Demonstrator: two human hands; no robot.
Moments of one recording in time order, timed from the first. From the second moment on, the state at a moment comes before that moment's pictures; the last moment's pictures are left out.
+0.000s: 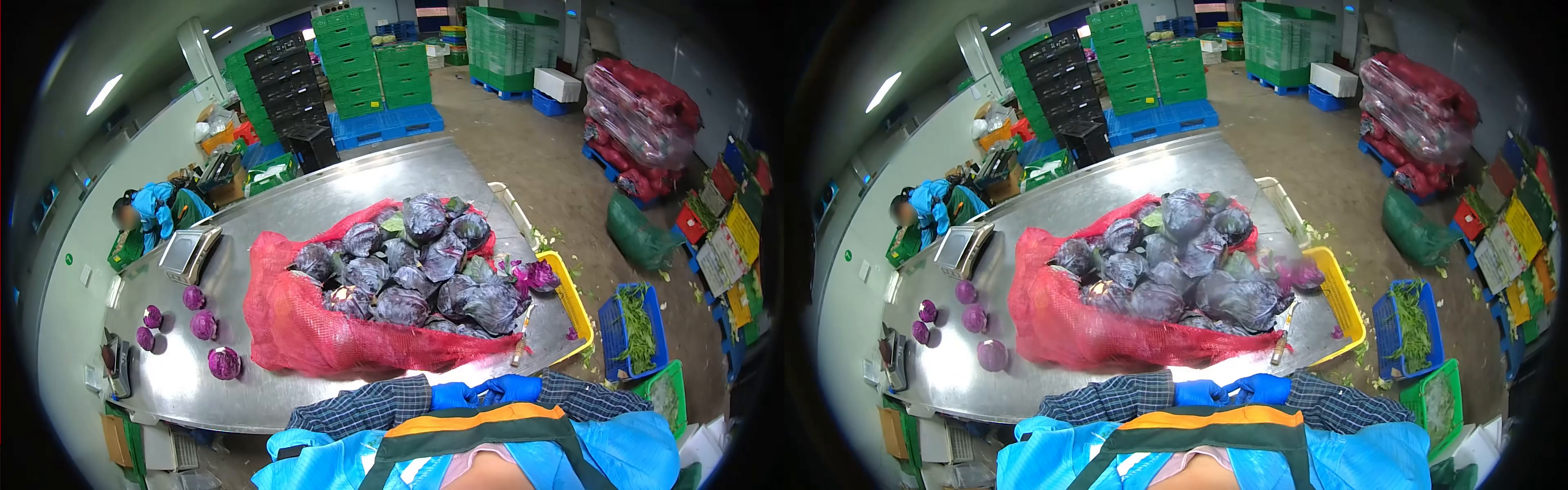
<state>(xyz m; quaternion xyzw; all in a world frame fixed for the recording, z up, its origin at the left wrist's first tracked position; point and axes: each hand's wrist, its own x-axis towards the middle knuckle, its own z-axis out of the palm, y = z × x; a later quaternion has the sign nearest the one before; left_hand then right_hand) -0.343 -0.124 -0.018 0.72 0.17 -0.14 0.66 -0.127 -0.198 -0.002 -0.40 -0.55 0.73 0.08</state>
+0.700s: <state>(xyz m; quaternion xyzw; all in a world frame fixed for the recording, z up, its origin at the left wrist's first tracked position) -0.361 -0.133 0.002 0.74 0.15 -0.12 0.64 -0.132 -0.204 -0.004 -0.41 -0.61 0.68 0.04</state>
